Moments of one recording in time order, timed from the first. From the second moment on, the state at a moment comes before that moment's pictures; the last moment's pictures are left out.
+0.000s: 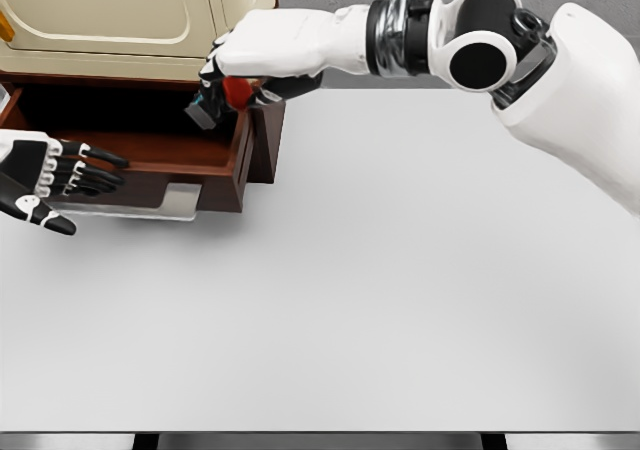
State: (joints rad) left arm -0.98 1.34 -0.97 -1.77 1.15 0.62 -0.63; right arm -1.24 -0.39 0.99 -1.51 0.16 -0.27 0.61
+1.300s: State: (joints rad) left arm -0.98 1.33 -0.96 -1.77 1.10 0.64 -0.62; right arm -1.06 -0.78 0.86 -1.51 0.11 -0.61 0.61
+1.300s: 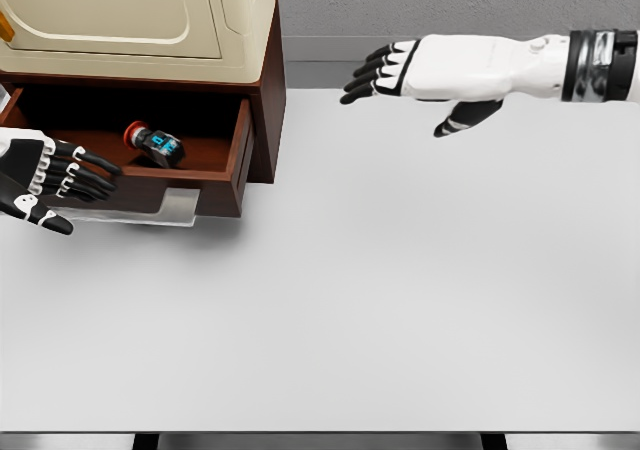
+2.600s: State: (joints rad) left arm -1.00 1.33 -0.83 -1.76 1.05 0.61 -0.61; right arm -0.99 -0.79 0.80 -1.47 0.11 -0.61 0.61
